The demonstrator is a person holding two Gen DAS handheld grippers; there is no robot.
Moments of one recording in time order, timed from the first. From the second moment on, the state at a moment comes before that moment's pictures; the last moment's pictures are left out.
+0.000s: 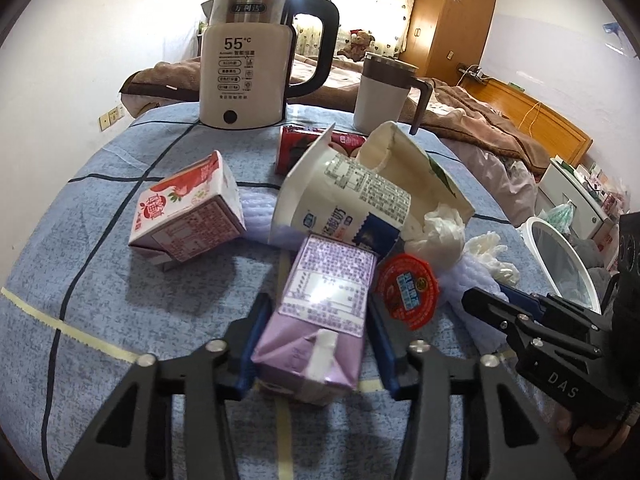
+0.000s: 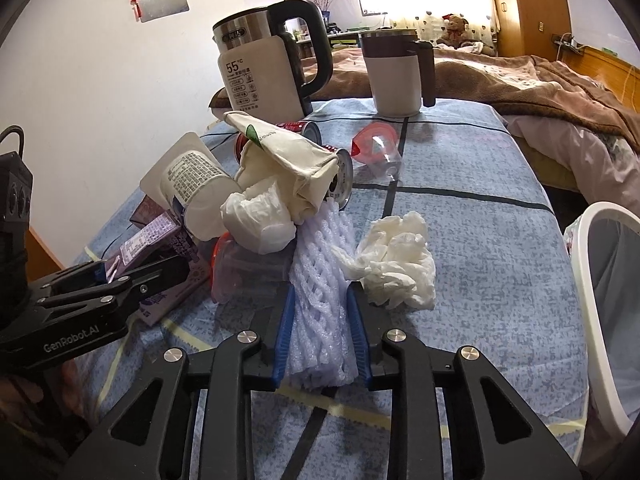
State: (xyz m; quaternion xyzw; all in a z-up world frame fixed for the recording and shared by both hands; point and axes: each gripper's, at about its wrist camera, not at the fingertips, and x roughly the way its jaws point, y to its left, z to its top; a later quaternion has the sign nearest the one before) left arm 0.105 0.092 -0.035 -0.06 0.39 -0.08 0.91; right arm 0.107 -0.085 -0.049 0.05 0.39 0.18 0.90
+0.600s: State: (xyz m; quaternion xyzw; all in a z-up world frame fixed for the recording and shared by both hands) left arm 0.076 0.092 -0.023 -0.06 0.38 -0.08 0.92; right arm 0.086 -0.100 -0.043 0.10 0.38 0.22 0.89
